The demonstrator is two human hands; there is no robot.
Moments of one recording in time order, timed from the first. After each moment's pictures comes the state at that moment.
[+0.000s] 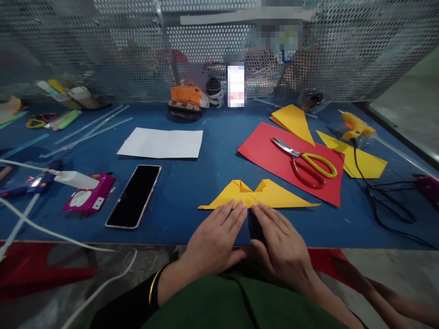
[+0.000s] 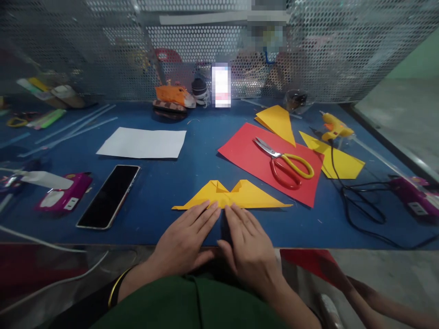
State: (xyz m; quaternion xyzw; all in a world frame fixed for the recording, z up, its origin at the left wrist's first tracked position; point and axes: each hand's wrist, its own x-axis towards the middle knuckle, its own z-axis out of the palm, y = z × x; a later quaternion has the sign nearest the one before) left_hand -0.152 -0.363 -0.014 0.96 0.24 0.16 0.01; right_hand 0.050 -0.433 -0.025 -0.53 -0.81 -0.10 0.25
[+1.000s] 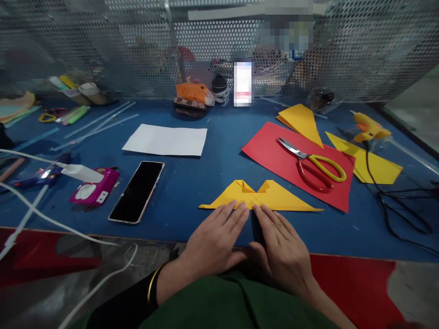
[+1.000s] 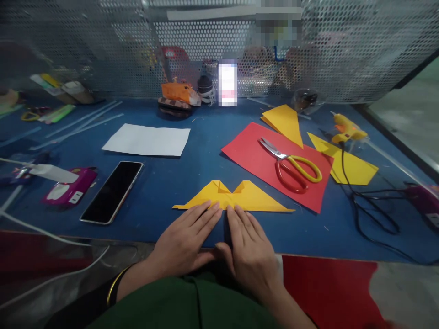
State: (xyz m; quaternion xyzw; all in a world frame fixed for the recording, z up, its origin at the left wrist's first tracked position) left_hand -0.152 -0.365 -0.013 0.95 0.25 0.17 0.00; right_hand 0.046 -0.434 -0.032 -0.54 -0.80 -0.12 0.23
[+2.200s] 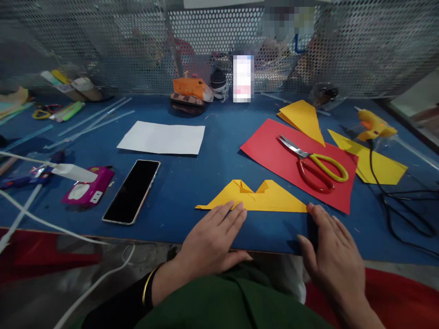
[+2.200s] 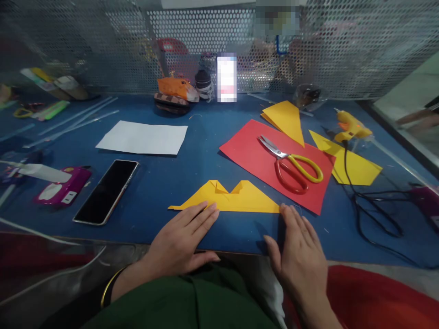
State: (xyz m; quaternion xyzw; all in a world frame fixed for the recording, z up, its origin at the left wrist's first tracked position) left_hand -0.152 -0.362 -0.013 0.95 0.25 0.17 0.03; right_hand 0.122 -0.457 -0.043 -0.68 -0.69 -0.14 0.21
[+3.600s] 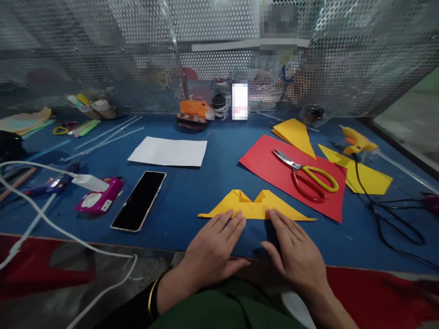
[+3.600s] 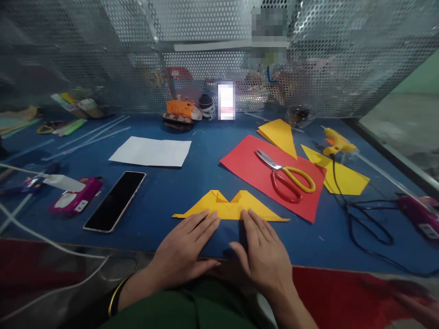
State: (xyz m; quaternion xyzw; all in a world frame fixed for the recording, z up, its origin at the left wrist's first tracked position) left_hand -0.149 -0.365 -0.012 0.95 0.26 0.17 0.00; right_hand 0.082 -0.427 -0.038 -0.57 -0.77 -0.16 0.22
